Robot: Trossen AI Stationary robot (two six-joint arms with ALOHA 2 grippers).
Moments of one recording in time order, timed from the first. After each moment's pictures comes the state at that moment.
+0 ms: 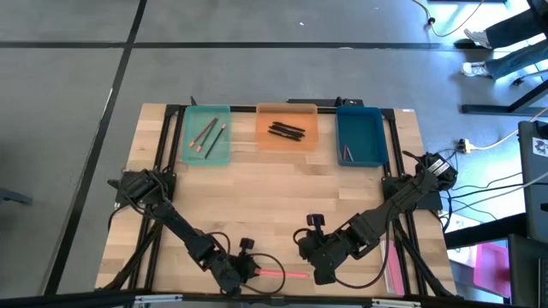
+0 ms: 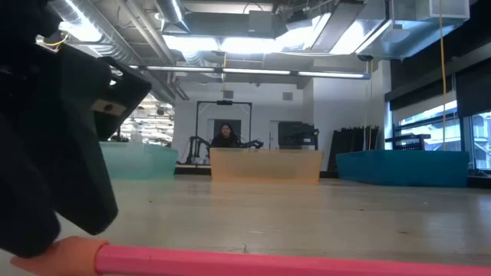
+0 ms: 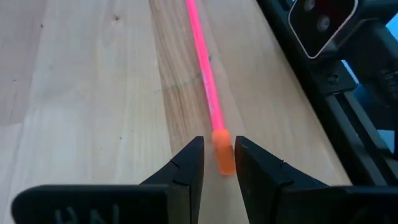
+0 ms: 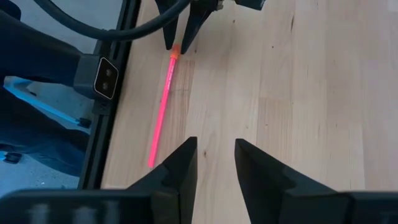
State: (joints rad) left arm -0.75 2.01 1.05 0.17 -0.43 -0.39; right arm 0.65 1.78 1.52 -0.77 0.26 0.46
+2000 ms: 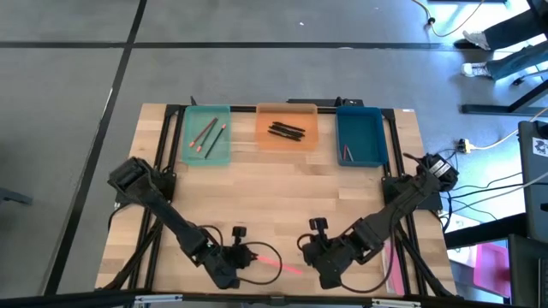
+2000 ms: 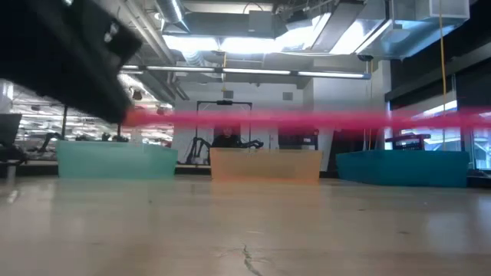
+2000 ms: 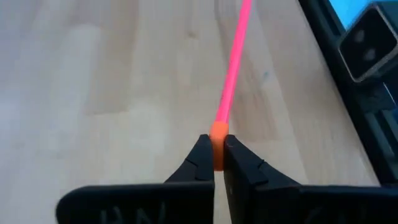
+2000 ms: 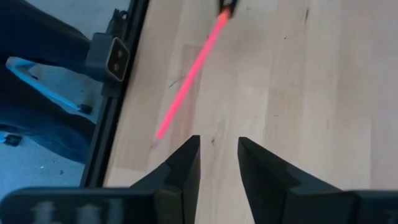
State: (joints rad) left arm -0.75 1.87 1.05 -0.05 -0.56 -0.47; right arm 0.68 1.78 1.52 -0.80 0.26 0.44
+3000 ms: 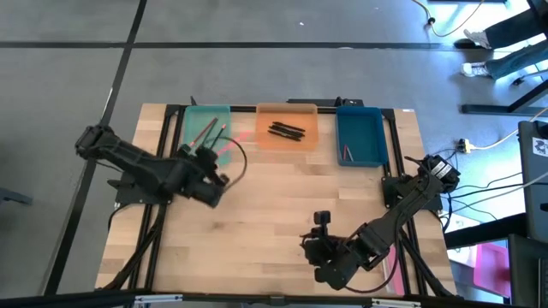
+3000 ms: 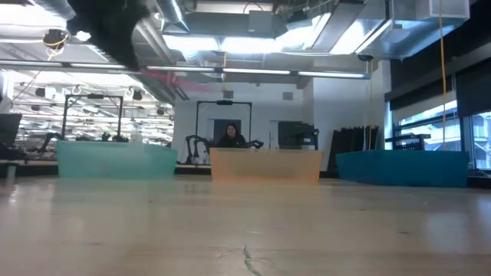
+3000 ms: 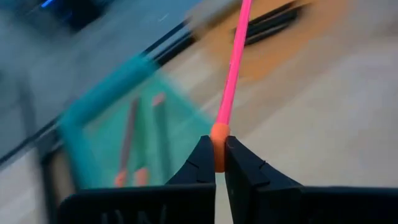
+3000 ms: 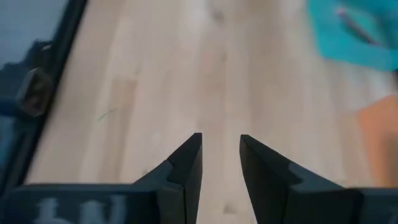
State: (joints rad) left arm -0.36 1.29 1.05 -1.25 -0.91 -1.20; right arm 0.73 1.78 1.52 -0.81 0.62 0.41
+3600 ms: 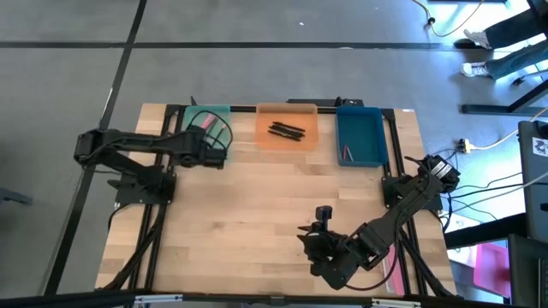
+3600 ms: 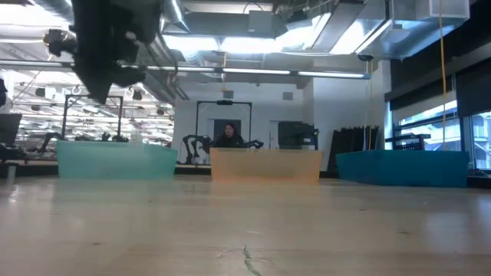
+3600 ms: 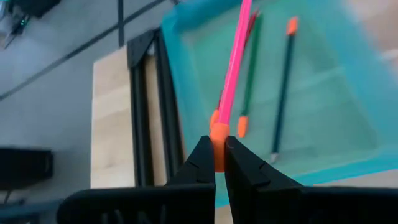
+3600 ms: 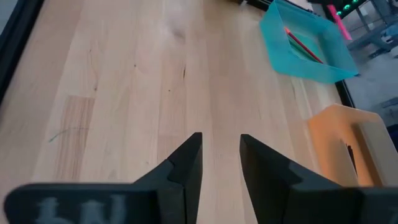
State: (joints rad) left arm 0.10 1.28 0.97 -1.44 -0.73 -1.27; right arm 0.73 1.78 1.52 -0.81 0.80 0.39
